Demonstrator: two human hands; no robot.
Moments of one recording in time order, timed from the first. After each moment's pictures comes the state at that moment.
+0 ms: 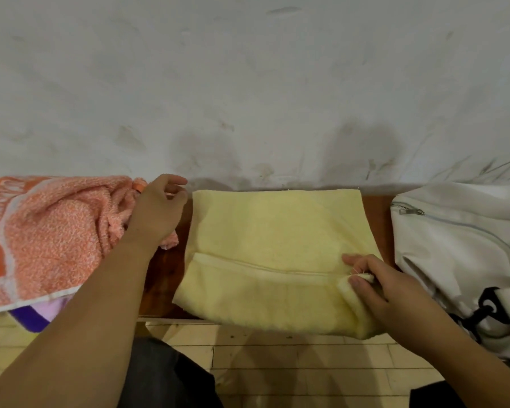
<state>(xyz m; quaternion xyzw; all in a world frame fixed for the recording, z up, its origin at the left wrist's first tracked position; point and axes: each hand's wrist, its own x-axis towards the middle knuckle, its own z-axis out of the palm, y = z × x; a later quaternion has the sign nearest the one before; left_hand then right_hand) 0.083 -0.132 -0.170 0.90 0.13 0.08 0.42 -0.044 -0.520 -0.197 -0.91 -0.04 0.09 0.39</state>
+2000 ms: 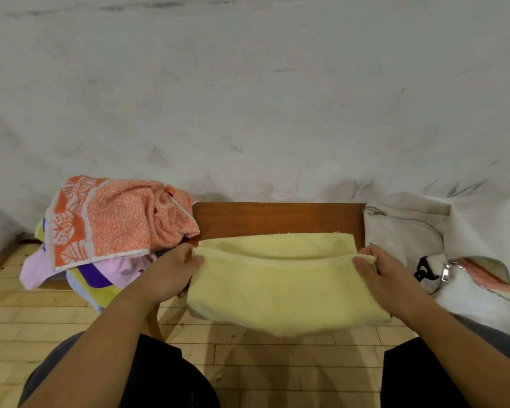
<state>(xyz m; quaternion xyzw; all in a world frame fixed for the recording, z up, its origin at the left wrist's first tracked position) -0.084 -0.138 -0.134 0.90 0.11 -0.16 0.40 -0.093 -0.534 -0.157 -0.89 0.05 0.07 0.45</state>
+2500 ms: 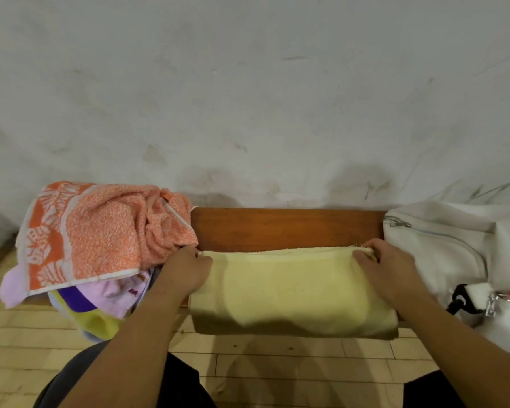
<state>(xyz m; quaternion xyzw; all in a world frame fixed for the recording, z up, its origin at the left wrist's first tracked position) -0.019 -0.157 -0.170 0.92 0.21 -0.11 0.31 -0.014 -0.515 -0.185 -0.92 0.12 0.01 0.38</state>
